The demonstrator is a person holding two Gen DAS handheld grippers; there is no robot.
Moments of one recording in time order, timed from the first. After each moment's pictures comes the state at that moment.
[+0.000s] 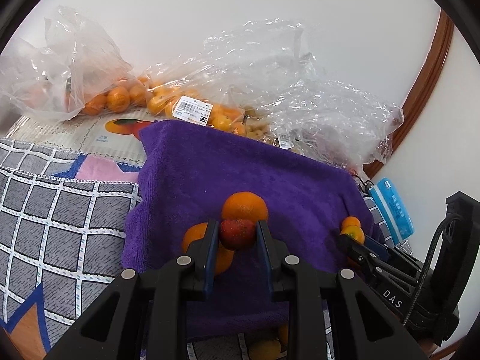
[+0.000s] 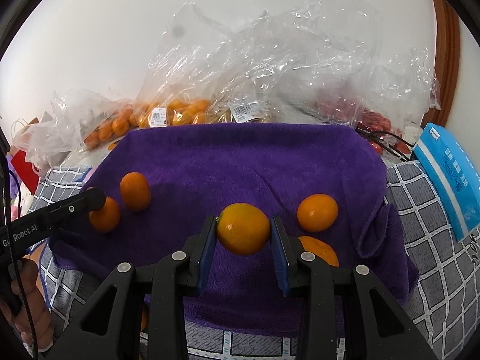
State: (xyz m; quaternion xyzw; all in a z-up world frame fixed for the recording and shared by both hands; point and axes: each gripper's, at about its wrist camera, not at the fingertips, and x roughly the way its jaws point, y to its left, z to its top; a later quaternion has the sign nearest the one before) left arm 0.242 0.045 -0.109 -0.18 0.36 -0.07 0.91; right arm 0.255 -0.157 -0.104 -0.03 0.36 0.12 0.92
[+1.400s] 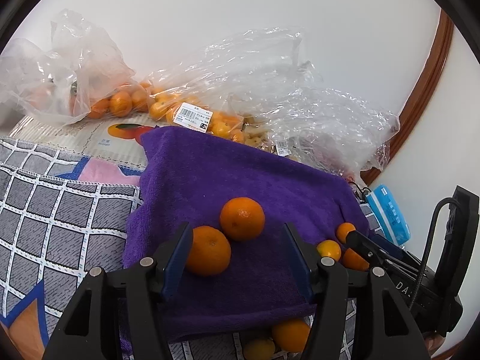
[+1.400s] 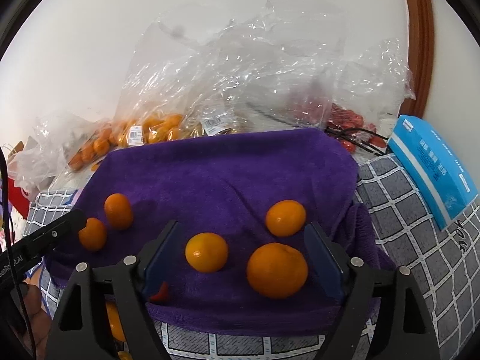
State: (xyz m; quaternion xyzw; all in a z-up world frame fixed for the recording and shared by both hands) left arm 0.236 0.046 -0.103 -0.19 0.34 -0.07 0.92; right arm 0.256 -0.177 -0.093 0.00 0.35 0.07 0.93
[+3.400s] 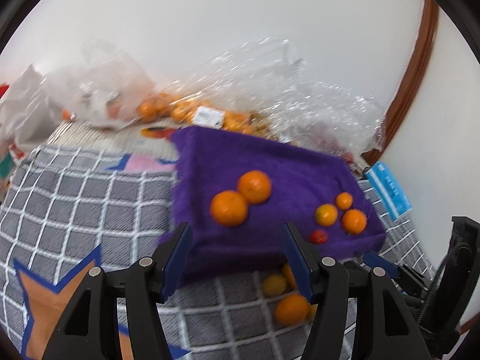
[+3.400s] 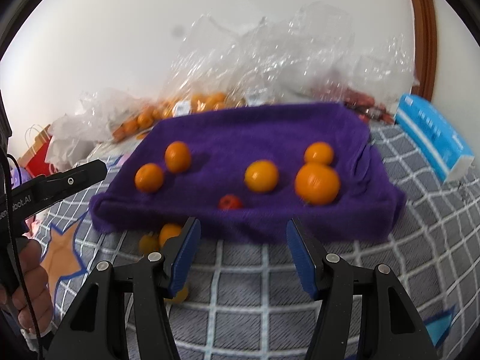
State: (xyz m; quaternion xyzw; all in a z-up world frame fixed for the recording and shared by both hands) left arm 0.170 0.059 -0.081 -0.14 0.36 -0.04 0.92; right arm 0.170 -0.151 -0.100 0.01 0.38 0.13 0.92
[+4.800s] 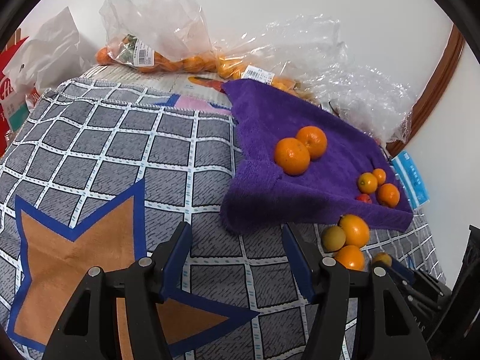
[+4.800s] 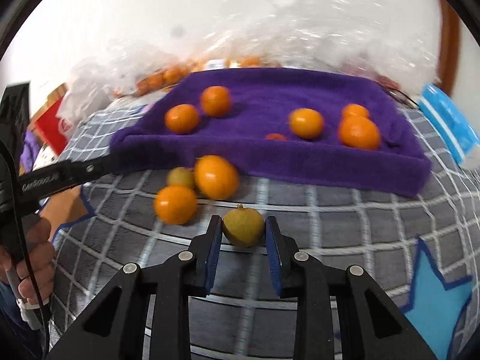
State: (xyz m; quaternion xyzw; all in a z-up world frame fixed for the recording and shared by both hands) left arm 0.151 0.097 -0.134 -0.17 0.41 -0.01 0.90; right arm 0.140 -0.134 -0.131 -0.04 0.41 0.13 0.90
